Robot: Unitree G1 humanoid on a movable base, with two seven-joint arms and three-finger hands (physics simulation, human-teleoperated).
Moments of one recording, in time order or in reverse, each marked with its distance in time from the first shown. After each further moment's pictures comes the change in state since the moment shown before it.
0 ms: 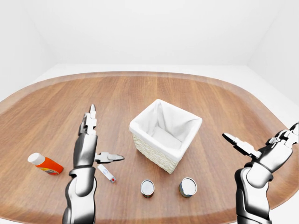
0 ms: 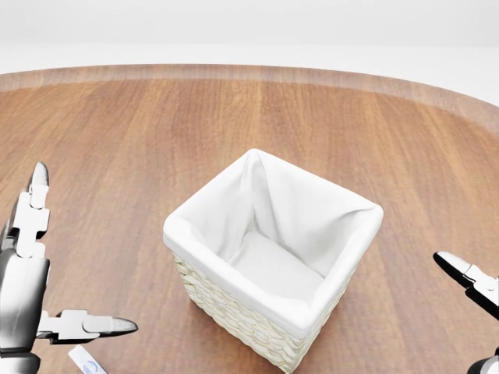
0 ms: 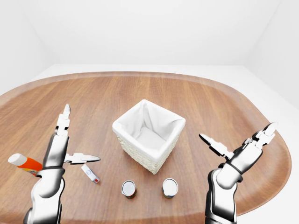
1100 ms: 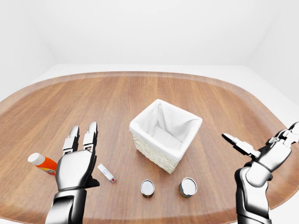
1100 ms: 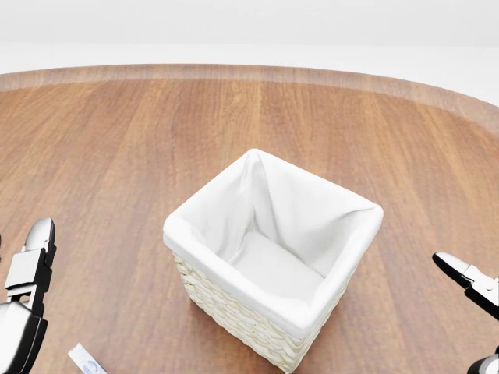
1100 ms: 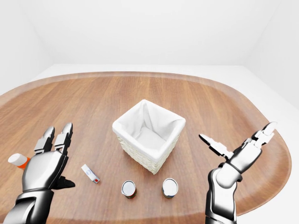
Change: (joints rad) left arm 0.230 -0.045 0.098 -0.174 0.690 -0.175 -0.174; right arm -0.006 -0.006 -0.003 0.020 -0.025 0.000 0.000
